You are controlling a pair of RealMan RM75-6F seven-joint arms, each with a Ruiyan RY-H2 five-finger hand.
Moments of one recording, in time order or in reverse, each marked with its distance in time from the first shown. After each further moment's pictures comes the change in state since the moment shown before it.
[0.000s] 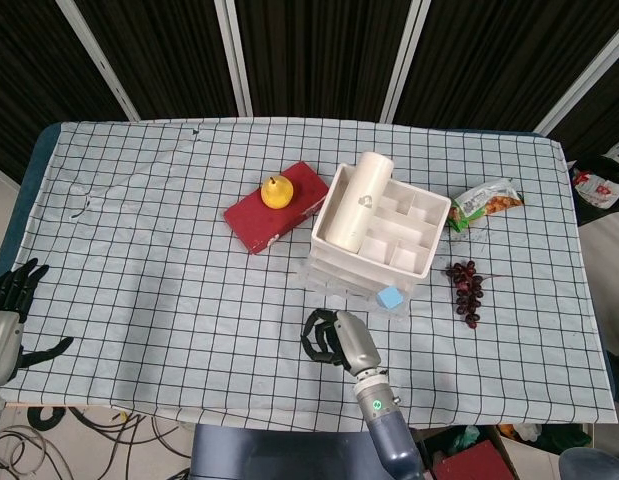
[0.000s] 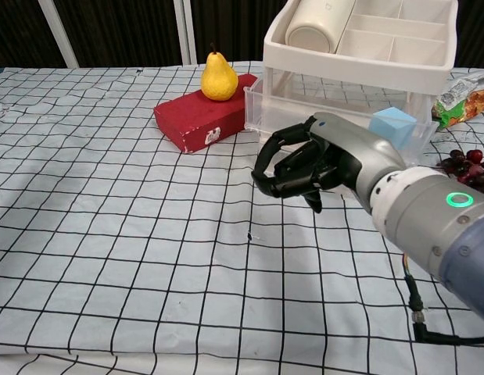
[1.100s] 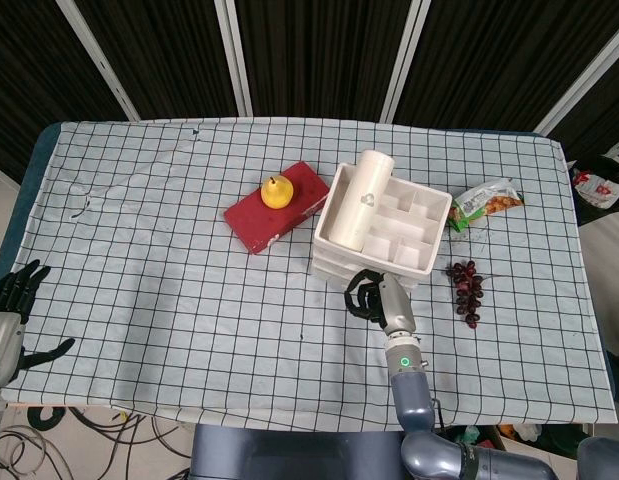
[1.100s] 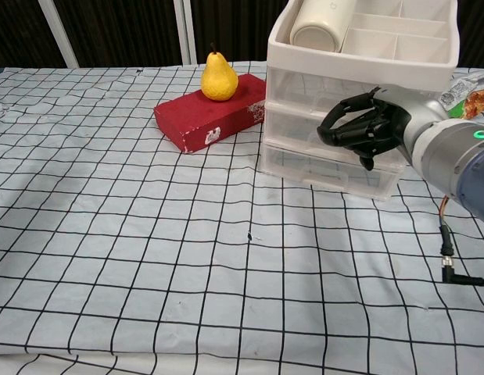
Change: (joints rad) left arm 0.002 0.001 0.004 -0.010 0.000 -0.004 0.001; right arm 0.039 0.085 0.158 0.072 0.200 0.030 0.057
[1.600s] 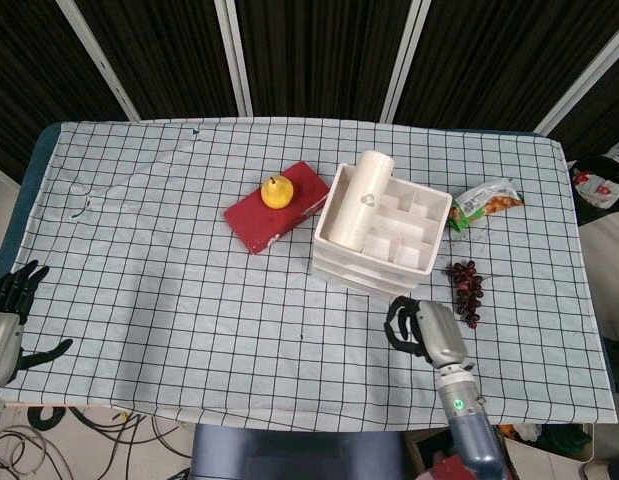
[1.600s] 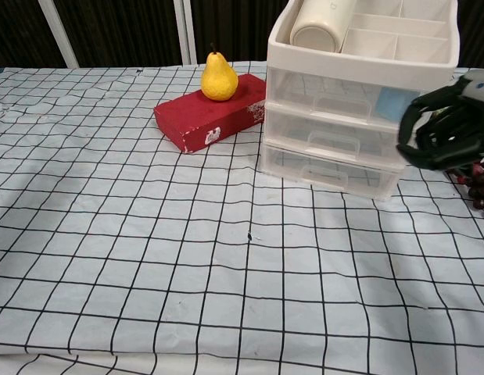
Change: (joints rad) left arm 0.003 0.004 0.002 0.005 0.004 0.006 0.014; right arm -0.159 0.372 -0.288 -0.170 -0.410 0.044 0.011
